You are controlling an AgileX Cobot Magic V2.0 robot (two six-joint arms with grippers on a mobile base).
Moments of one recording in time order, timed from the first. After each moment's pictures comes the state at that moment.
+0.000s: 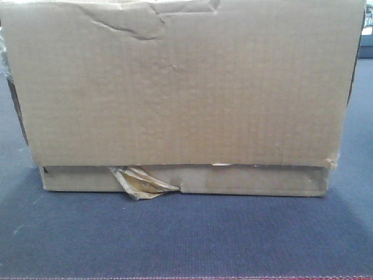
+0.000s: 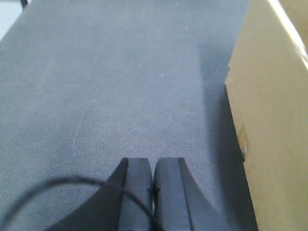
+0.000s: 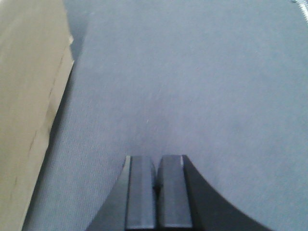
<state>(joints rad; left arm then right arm) -0.04 0.76 -0.66 0.25 0.44 -0.28 0.16 0.83 -0.72 -0.23 0.54 0.20</state>
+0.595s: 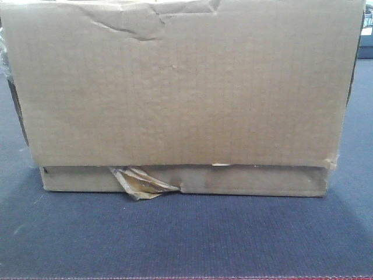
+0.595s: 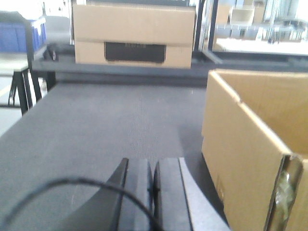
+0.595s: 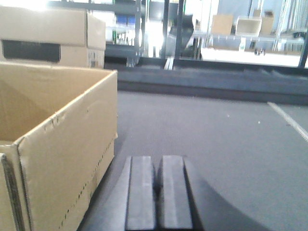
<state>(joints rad) -0.04 0.21 -0.36 0.26 0.25 -0.28 0.16 0.19 -0.29 -0.23 0.17 0.20</state>
